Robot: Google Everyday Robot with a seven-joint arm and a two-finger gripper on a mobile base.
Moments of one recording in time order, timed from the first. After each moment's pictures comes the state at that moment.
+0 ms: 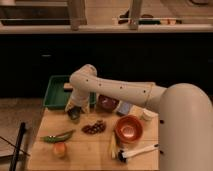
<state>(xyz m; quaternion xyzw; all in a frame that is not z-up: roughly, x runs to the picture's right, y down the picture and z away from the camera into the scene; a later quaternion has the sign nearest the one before) -0.150 0.122 0.782 -0.18 -0.34 -0.58 0.72</state>
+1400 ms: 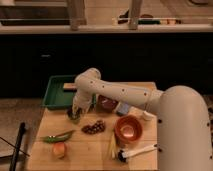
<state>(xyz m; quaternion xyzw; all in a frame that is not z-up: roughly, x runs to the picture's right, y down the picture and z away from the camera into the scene) -0.147 0.135 0.808 -0.18 -0.36 -0.57 0.72</state>
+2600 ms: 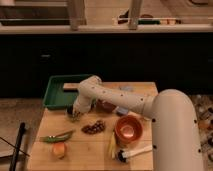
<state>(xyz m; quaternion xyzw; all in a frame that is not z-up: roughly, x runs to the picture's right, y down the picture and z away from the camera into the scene) -0.161 0.163 0.843 -0.17 -0.40 -0.54 0.72</state>
